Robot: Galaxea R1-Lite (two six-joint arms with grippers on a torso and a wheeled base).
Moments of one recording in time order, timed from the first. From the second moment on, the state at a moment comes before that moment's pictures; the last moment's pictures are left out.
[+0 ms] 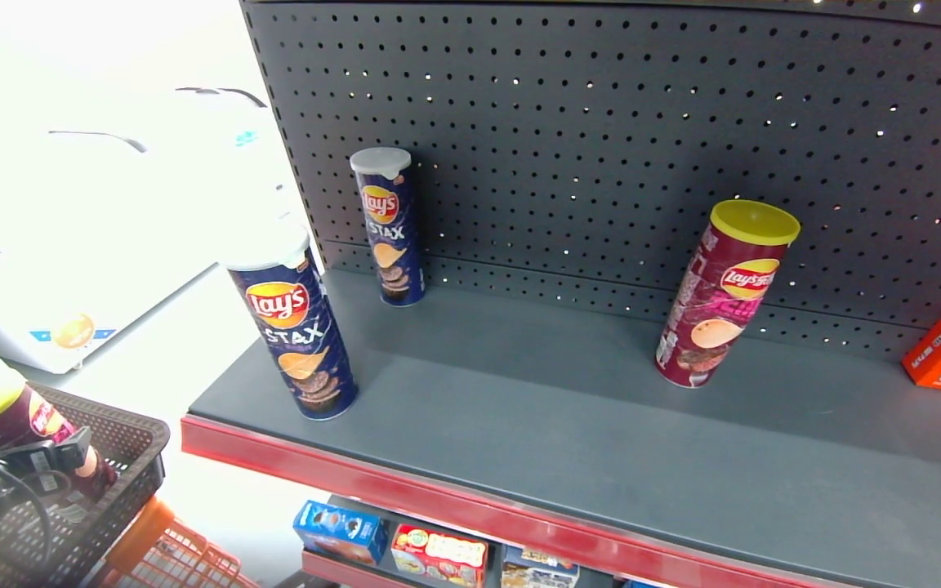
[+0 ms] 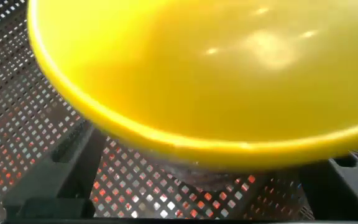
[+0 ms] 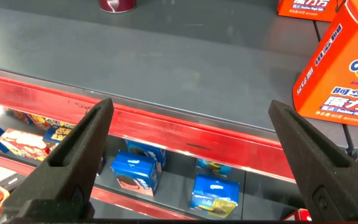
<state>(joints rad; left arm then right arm) 0.54 1.85 -0.22 -1.35 0.02 0.06 0.00 0.00 0.00 0.01 0.02 0.00</state>
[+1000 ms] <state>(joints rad) 0.47 1.56 -0.31 -1.14 -0.04 0.12 0.00 0.00 0.00 0.01 0.02 0.00</state>
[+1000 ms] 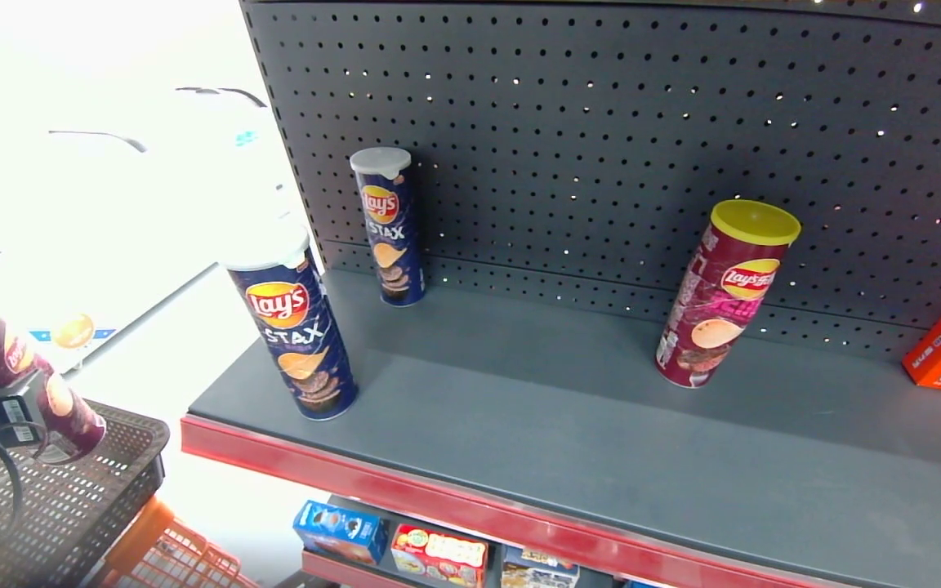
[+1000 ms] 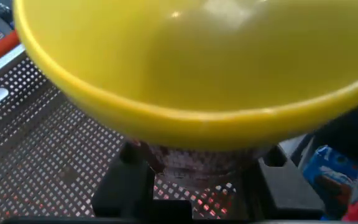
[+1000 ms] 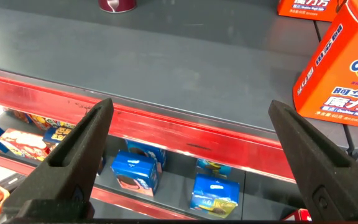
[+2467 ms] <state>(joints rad) -0.18 0.52 -0.42 -0.17 -0.07 0.14 0.00 0.00 0.00 0.01 0.01 0.00</state>
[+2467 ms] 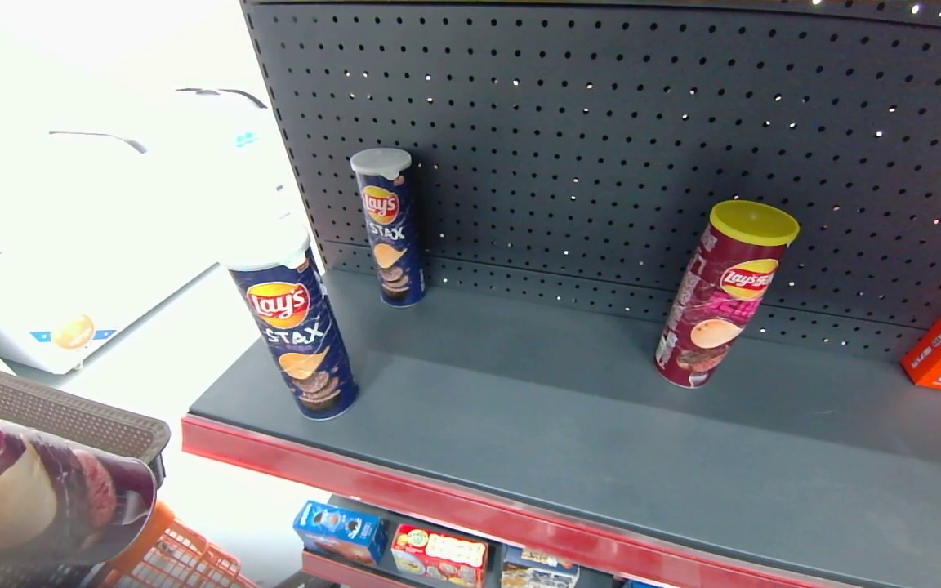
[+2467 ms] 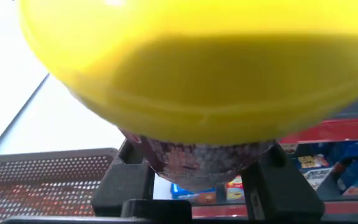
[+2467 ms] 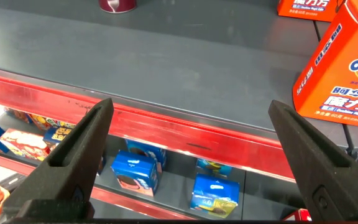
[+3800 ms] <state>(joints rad) -0.62 0.89 -0.55 -0.18 -0.18 0.14 0.00 0.00 0.00 0.01 0.02 0.00</state>
